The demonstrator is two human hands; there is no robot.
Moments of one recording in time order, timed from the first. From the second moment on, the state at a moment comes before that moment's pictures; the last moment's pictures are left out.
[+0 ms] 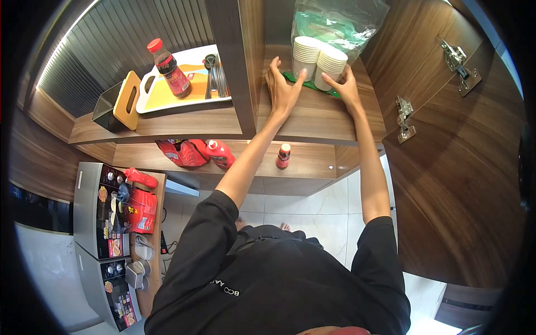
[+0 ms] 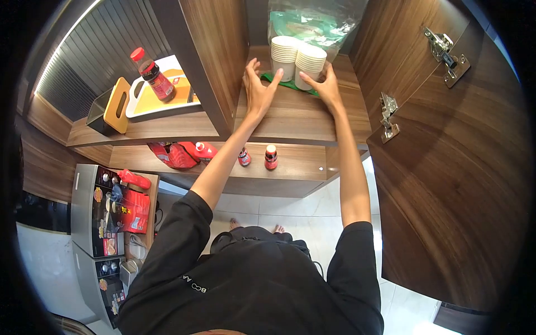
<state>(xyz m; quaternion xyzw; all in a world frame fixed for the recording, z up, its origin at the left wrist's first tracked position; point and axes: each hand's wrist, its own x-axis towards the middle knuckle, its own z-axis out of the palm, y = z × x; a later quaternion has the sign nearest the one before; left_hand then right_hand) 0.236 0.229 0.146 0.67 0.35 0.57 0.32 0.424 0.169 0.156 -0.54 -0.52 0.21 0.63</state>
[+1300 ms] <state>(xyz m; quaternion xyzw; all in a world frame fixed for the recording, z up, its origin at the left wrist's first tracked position) 0.235 0.228 0.147 0.71 0.31 0.56 0.30 0.421 0.136 0.160 -0.57 -0.56 0.16 0.58</state>
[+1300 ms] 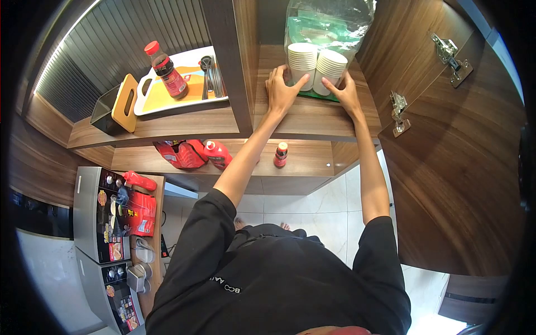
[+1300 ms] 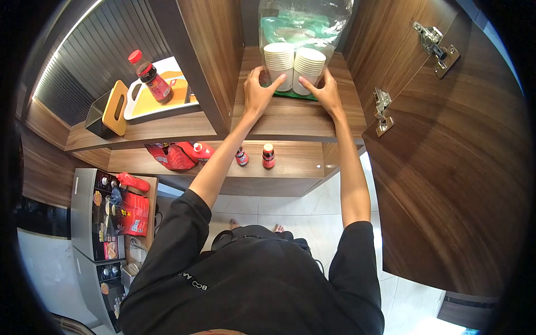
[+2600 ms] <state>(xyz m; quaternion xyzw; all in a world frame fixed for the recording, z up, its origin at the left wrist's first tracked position) 0.201 0.080 -0.156 0.70 0.44 0.16 0.53 0.402 0.012 -0.197 -0.79 -0.31 0.22 0.49</state>
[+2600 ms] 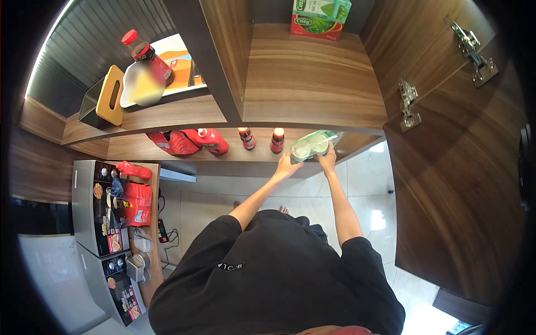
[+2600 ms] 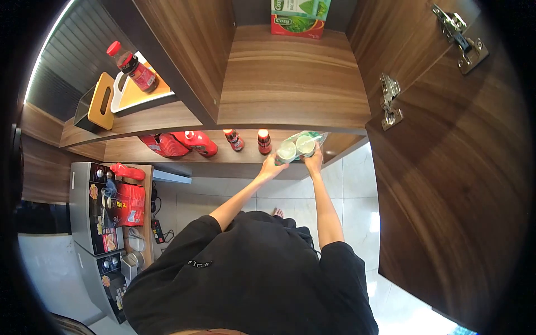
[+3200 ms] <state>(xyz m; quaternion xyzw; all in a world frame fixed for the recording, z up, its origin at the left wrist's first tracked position) 0.220 0.091 -0.209 0.54 0.39 0.24 0.70 0.395 0.019 -0.182 -0.77 -0.27 0.33 0.48</state>
